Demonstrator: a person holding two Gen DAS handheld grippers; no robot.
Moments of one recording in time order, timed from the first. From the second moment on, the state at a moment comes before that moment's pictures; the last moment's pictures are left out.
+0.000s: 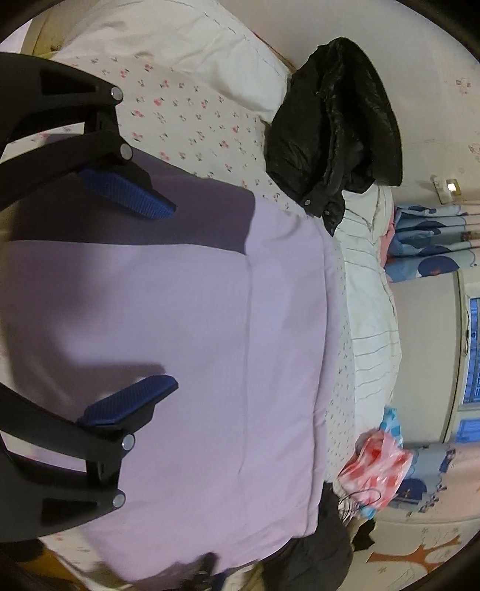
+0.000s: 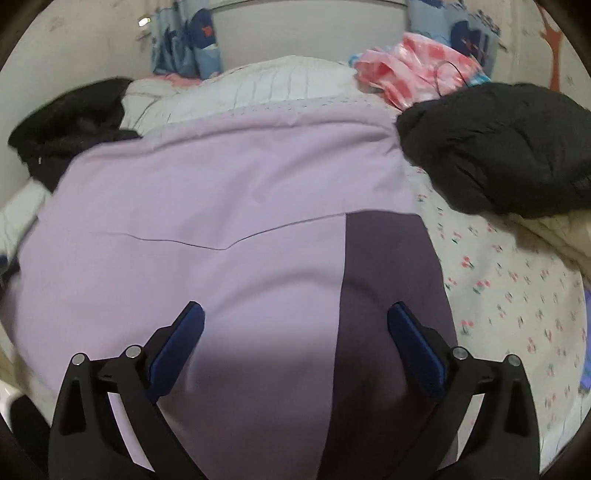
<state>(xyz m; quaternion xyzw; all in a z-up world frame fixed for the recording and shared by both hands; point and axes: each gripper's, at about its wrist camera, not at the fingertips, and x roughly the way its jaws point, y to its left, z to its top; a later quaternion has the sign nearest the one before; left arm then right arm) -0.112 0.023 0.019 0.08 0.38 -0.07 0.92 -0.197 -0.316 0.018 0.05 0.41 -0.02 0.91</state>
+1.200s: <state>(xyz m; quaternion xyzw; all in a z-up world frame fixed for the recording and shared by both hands) -0.155 0.055 0.016 0.10 0.40 -0.08 0.91 -0.071 -0.169 0.008 -0.04 0.44 0.01 0.90</state>
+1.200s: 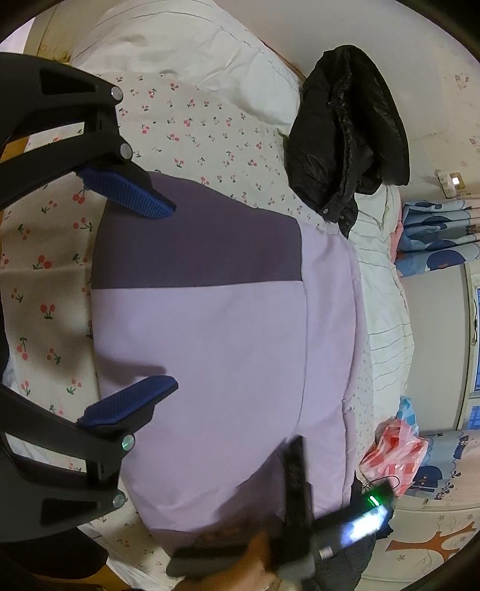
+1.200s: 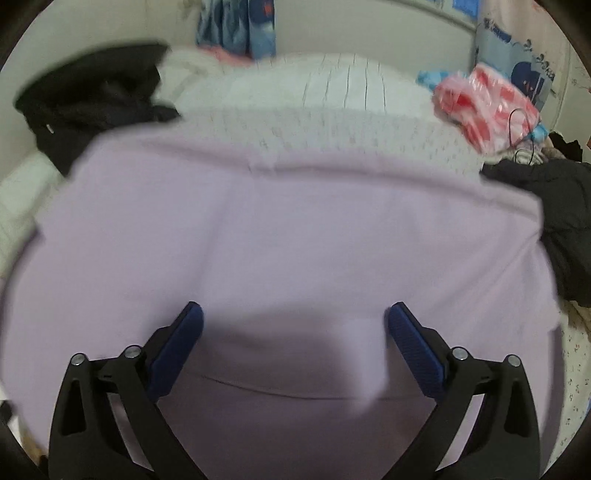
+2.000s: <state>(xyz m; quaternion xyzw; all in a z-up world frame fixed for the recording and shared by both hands) -0.148 0.171 -0.006 -0.23 0.48 -0.17 0.83 -0.272 -0.410 0.010 0.22 0.45 -0.09 0.86</state>
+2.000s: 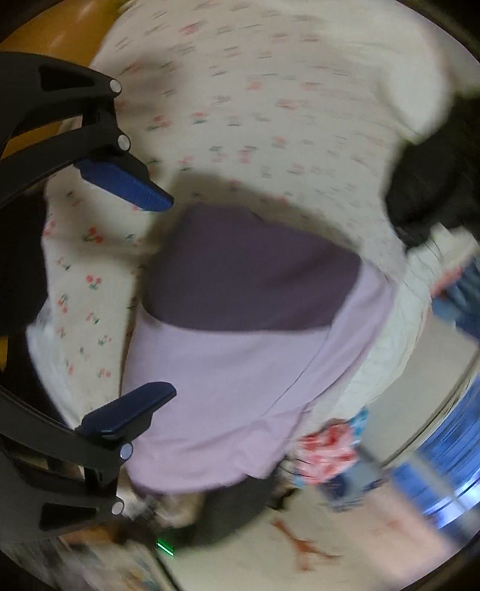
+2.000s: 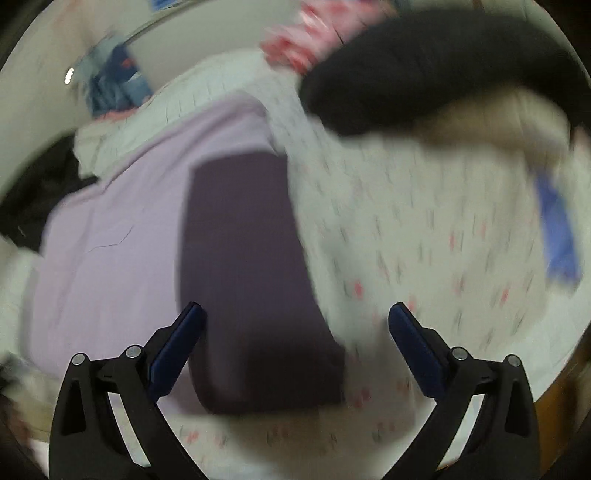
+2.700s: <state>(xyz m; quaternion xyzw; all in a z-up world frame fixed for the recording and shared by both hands) -0.097 0.124 -0.059 -0.33 0.51 -0.14 0.79 -0.266 -0.426 -0.042 0.44 0.38 0.05 0.81</state>
